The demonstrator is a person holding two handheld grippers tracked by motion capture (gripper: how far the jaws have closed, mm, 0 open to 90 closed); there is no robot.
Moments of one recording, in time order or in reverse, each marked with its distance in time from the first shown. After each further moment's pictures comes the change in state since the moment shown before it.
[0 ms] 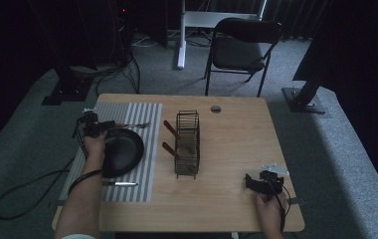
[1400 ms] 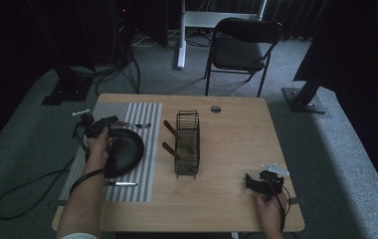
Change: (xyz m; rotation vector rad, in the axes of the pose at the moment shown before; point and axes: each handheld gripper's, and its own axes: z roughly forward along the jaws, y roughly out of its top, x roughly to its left) left arm 0.014 -0.003 0.008 -0.039 -0.281 -0.326; right arm 0.000 0.000 0.000 0.000 0.000 0.001
